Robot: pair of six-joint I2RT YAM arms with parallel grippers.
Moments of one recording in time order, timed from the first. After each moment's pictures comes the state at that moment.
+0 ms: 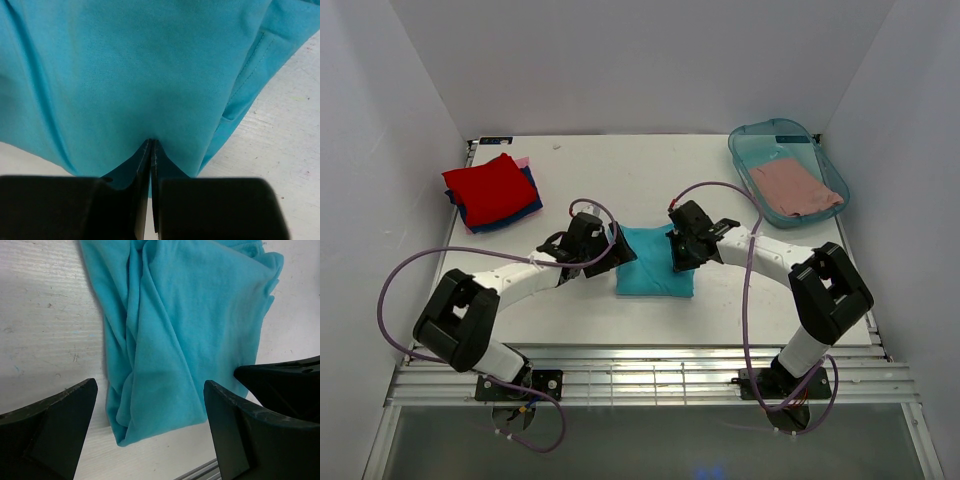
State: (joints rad) left arm -0.57 1.46 0.77 -0.08 0.05 -0.83; right arm 0.70 1.65 1.05 -0.45 0.00 0.41
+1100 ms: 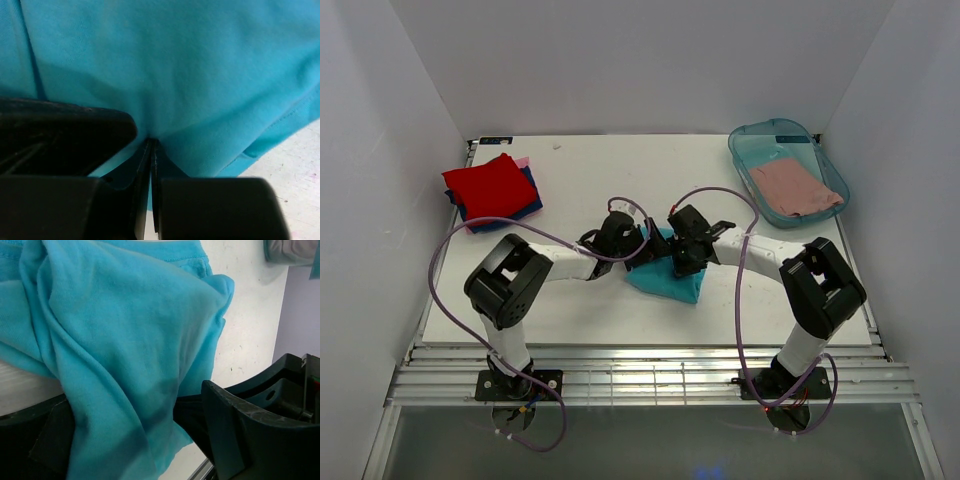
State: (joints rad) left arm -0.67 1.81 0.88 0.31 0.19 -0.94; right arm 0.70 1.69 1.04 -0.45 0.00 0.42
